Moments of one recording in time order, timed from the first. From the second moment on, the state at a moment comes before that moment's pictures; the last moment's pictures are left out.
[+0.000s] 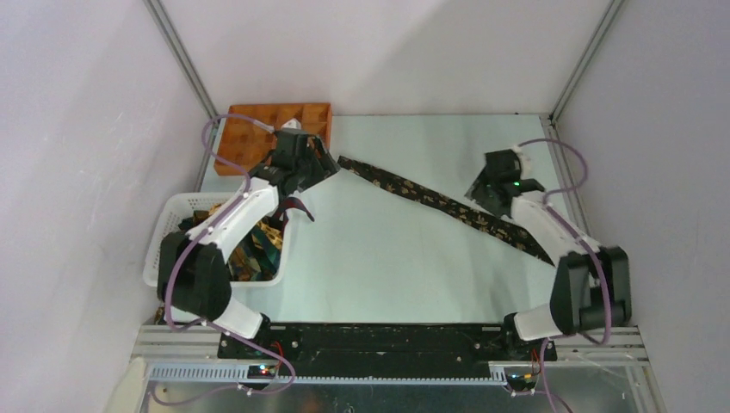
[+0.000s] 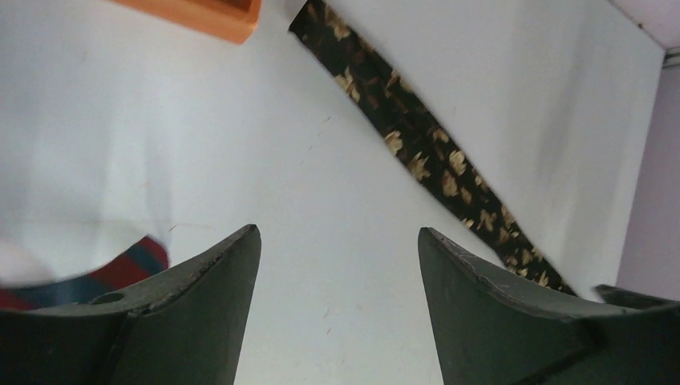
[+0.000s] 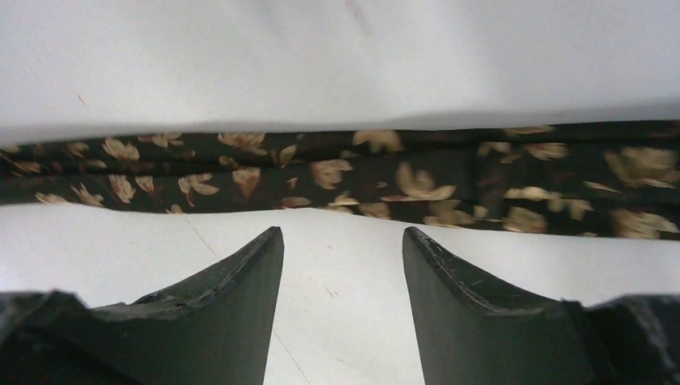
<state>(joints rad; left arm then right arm) -0.34 1.56 1.22 -0.35 -0.05 -0.73 0.24 1.50 1.01 -0.47 0.23 0.75</state>
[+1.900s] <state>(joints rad) -0.21 1.40 0.98 -0.32 0.17 -0.70 -0.44 1.53 0.82 -0.50 -0.05 0.65</state>
